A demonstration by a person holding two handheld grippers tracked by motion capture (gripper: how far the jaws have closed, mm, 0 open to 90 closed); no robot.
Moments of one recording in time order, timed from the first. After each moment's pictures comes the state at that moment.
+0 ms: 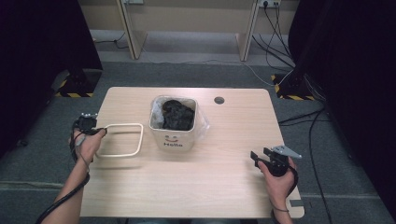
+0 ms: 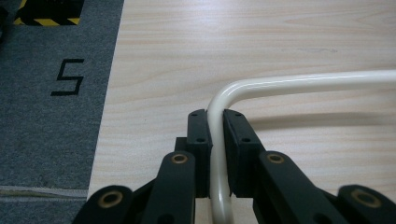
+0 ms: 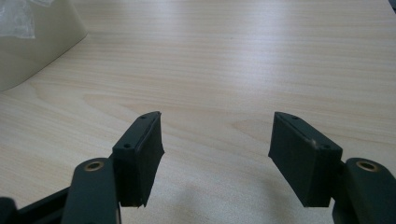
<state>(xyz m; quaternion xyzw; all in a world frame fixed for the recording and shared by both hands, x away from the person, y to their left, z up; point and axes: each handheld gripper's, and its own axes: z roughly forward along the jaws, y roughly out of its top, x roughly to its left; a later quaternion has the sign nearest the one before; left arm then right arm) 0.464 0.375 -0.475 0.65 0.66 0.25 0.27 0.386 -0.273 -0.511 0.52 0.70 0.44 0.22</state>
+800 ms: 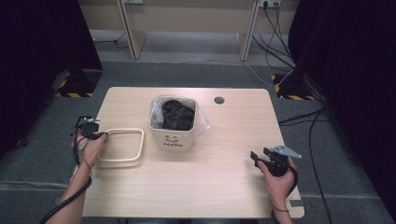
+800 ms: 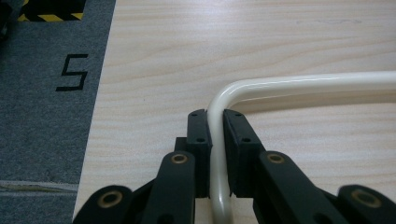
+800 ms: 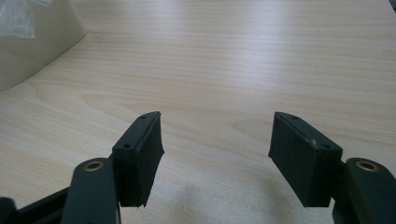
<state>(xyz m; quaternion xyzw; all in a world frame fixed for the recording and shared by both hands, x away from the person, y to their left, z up) 0.461 0.375 -0.495 0.66 0.66 0.25 0.25 0.387 -0.273 -0.511 0.52 0.70 0.44 0.22</state>
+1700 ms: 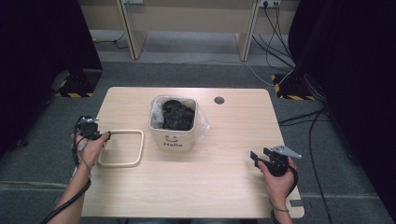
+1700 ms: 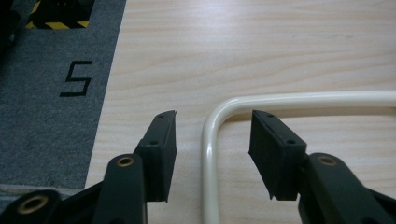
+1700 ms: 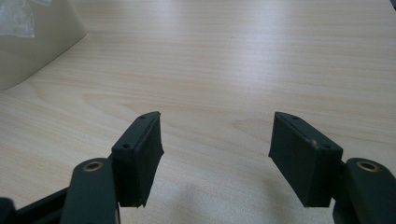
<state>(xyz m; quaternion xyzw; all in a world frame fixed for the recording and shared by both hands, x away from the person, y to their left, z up) 0.457 0.372 -0.487 0.65 0.66 0.26 0.27 0.387 -0.272 -0.511 0.52 0.70 0.43 0.22</state>
